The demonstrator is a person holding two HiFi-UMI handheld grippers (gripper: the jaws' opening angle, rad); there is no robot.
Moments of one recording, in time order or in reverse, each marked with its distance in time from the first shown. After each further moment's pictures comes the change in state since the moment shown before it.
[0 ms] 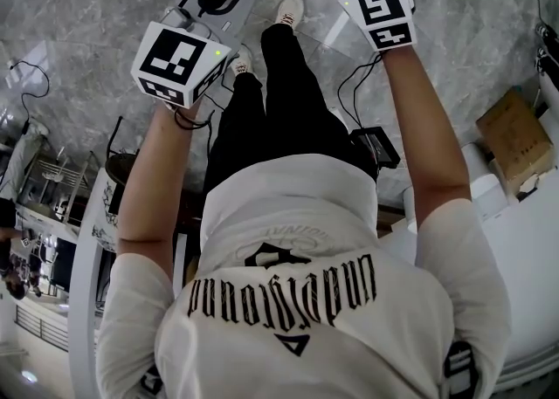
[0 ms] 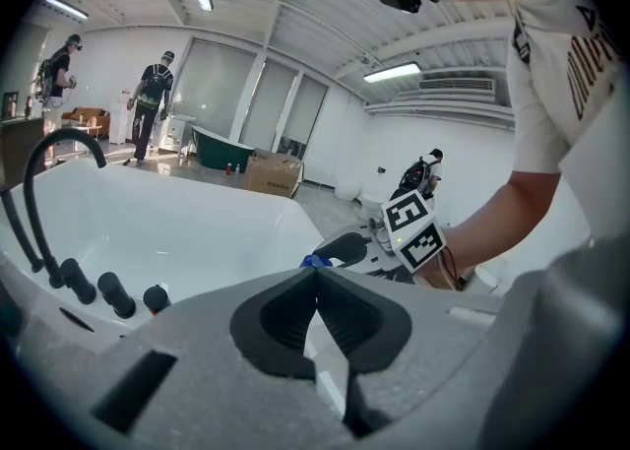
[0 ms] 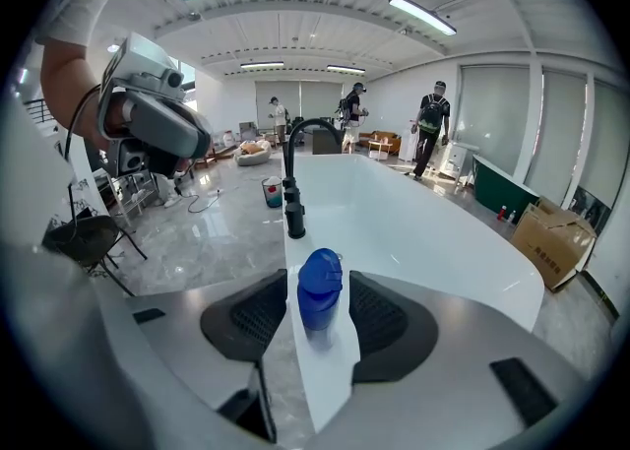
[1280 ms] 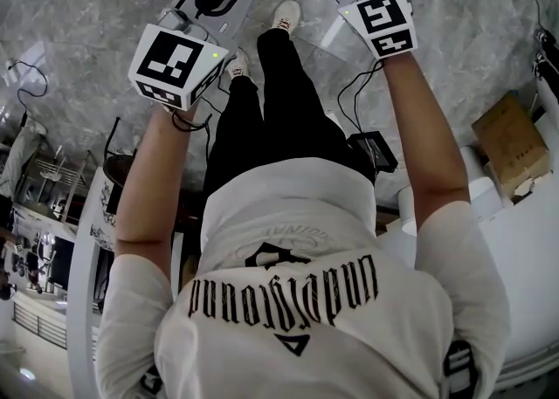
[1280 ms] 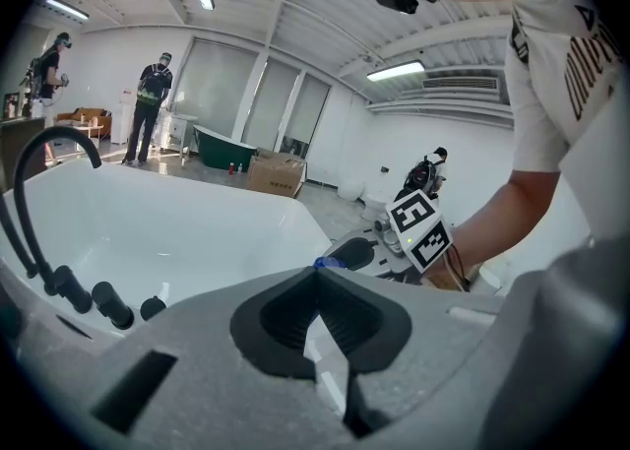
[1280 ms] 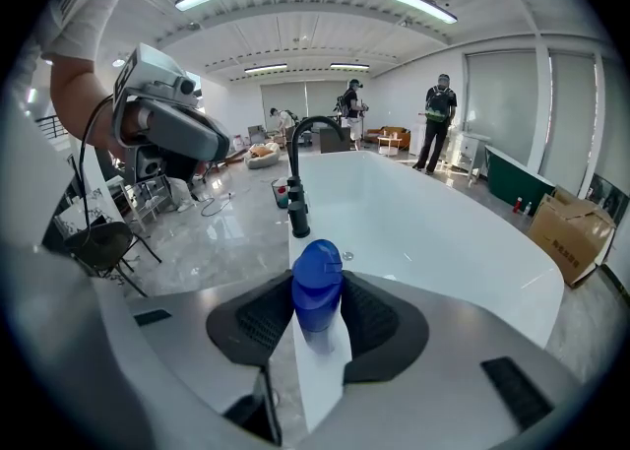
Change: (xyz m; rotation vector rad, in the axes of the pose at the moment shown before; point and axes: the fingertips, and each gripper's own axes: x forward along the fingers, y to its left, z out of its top) left arm 0.023 0.015 0.011 -0.005 0.009 0.012; right arm 0.008 -0.012 -0.003 0.024 0.002 0.087
